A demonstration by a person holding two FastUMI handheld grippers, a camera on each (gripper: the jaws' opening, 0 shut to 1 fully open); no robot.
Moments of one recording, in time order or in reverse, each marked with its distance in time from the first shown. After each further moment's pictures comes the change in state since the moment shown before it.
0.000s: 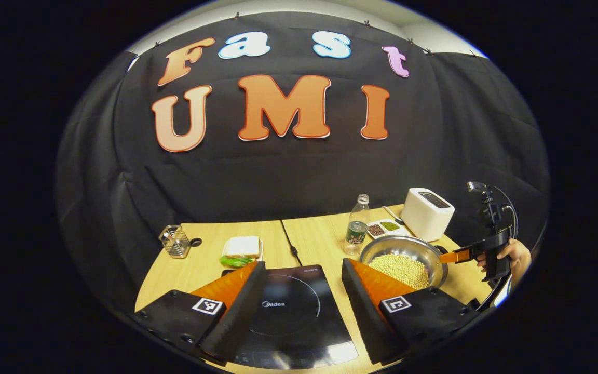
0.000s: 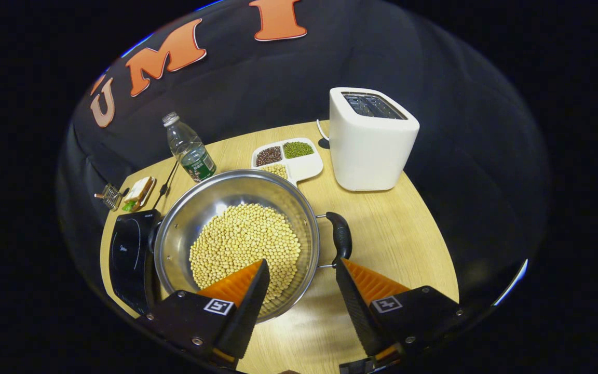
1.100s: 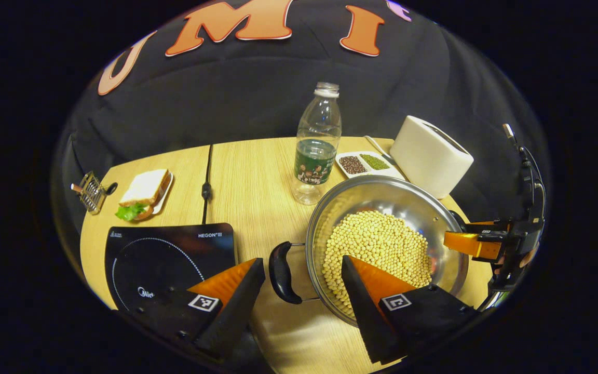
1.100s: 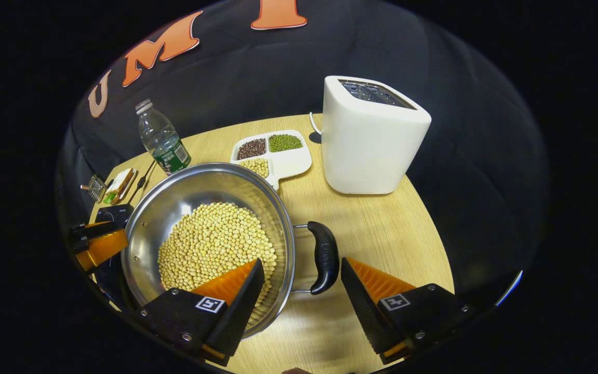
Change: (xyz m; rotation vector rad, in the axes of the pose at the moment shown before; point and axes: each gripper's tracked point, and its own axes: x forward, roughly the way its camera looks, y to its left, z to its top) left arm 0.191 -0.125 -0.146 -0.052 0.391 -0.107; right arm 0.051 -0.022 -0.006 -0.040 0.042 -0.050
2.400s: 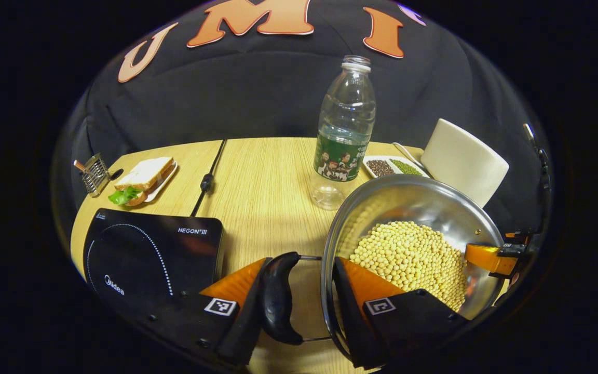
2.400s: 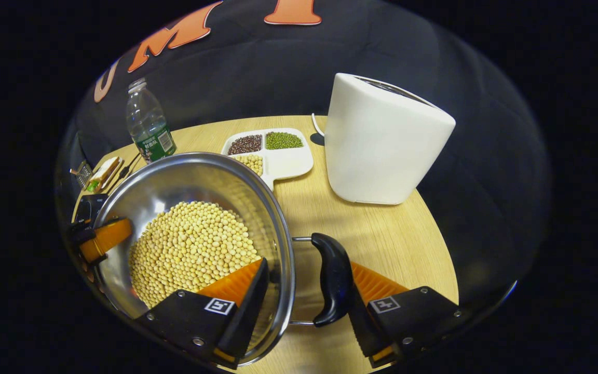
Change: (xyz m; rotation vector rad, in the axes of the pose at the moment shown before) left arm 0.061 0.016 -0.008 -0.043 -0.110 0.117; right arm 0.042 0.003 0.006 -0.043 -0.073 -0.039
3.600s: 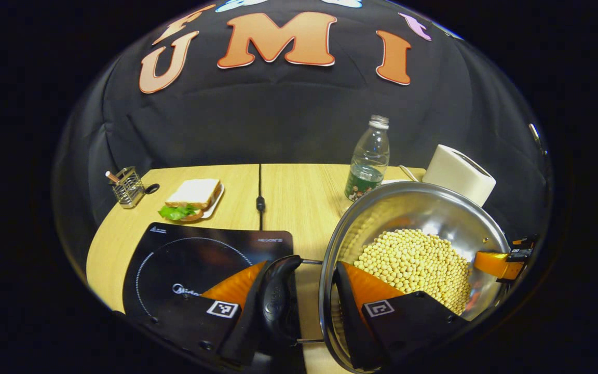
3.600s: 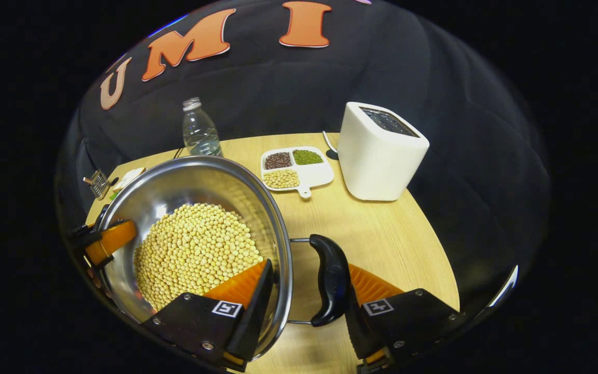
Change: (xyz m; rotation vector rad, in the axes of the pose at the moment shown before) left arm -0.030 0.031 0.022 -0.026 -0.083 0.041; right arm -0.100 0.064 0.003 -0.003 -0.062 -0.009
